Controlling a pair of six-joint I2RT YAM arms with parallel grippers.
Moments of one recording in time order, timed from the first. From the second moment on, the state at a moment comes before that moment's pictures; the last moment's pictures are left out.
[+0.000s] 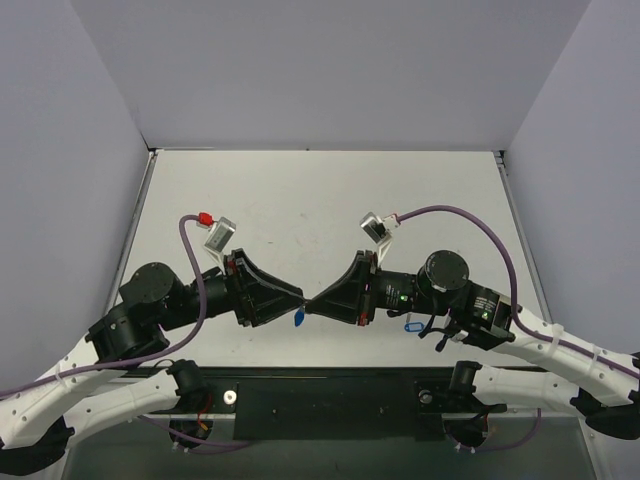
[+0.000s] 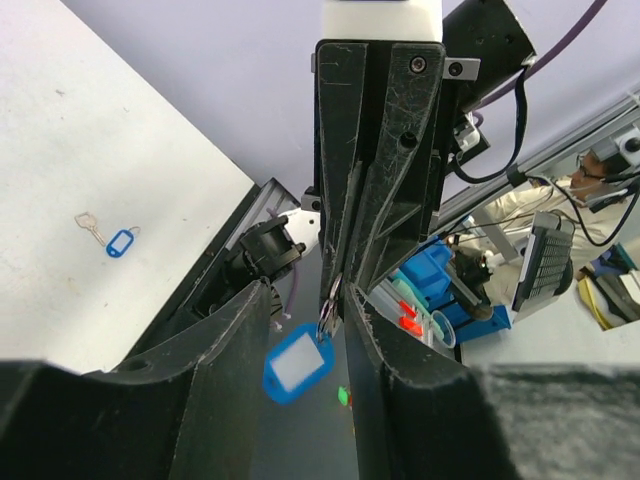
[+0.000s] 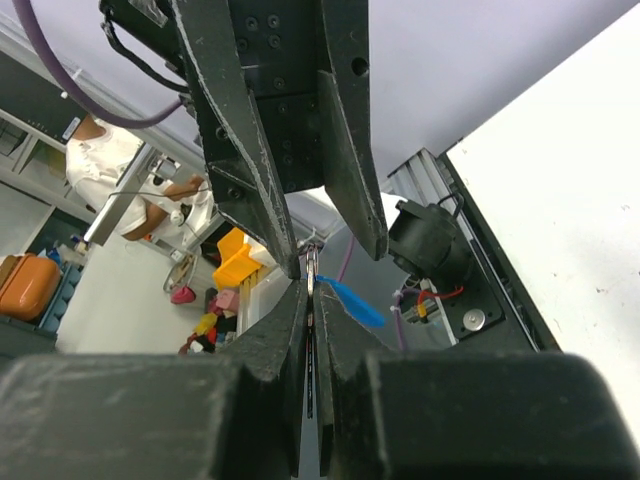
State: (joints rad) left arm -1.01 0.65 0.98 -0.27 0.22 -0.82; right arm 1.13 0.90 0.97 -0.02 -0.30 0.80
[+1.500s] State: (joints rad) left arm -1.01 0.66 0.99 -0.23 0.22 -0.86; right arm 1.13 0.87 0.98 -0.04 -0.29 0.79
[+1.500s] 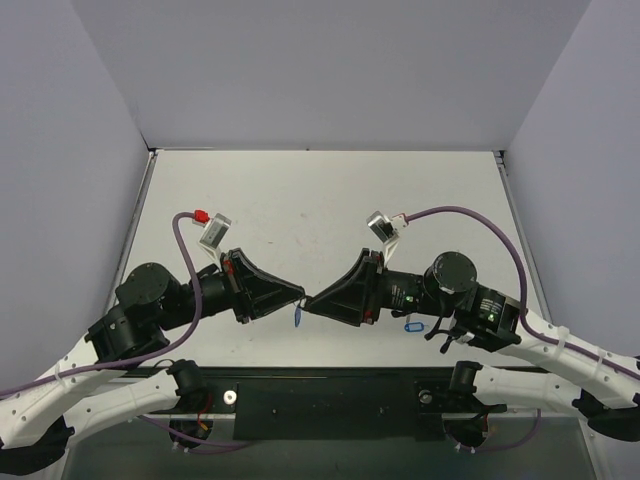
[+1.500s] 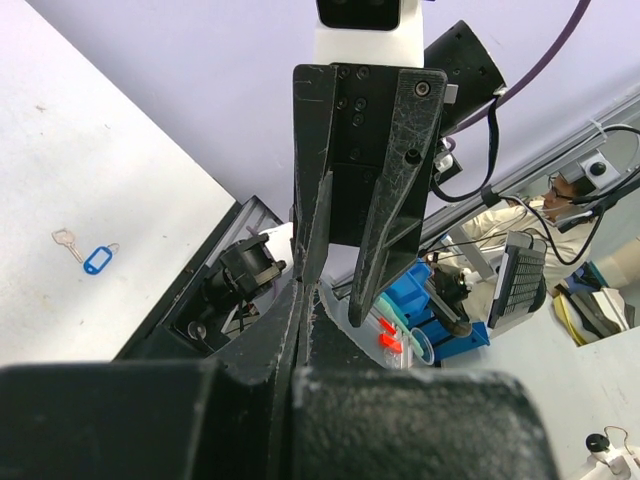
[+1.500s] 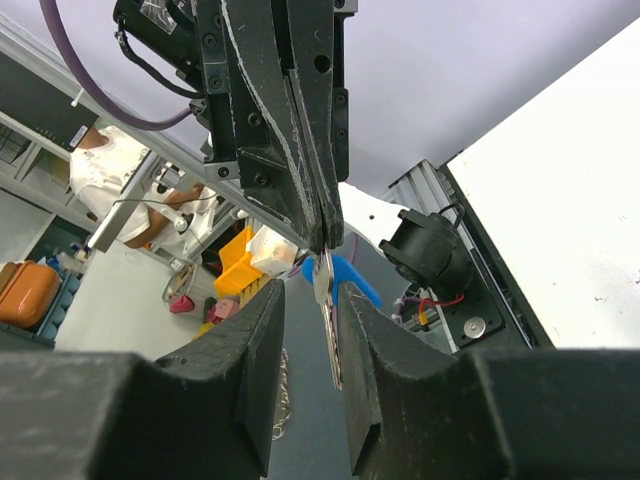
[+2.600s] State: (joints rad) left arm -1.02 0.66 1.05 -0.35 0.19 -0.82; right arm 1.13 0.89 0.98 -0.03 -0.30 0.79
